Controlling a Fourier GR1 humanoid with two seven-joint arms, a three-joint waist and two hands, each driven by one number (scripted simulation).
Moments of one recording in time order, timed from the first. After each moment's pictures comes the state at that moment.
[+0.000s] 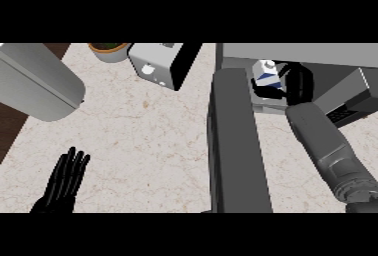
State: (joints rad) left arm 0.38 0.27 -0.19 -1.80 0.24 -0.02 -0.45; right arm -0.96 -0.24 -0.16 -0.15 0.29 -0.77 -0.58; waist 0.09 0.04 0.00
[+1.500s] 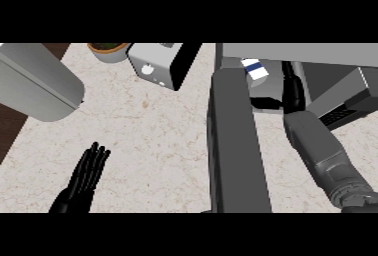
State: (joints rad) left arm 0.31 0.23 -0.26 -1.77 0.16 -0.02 -0.44; right arm -0.93 -0.21 -0.24 -0.13 0.23 -0.55 -0.75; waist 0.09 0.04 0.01
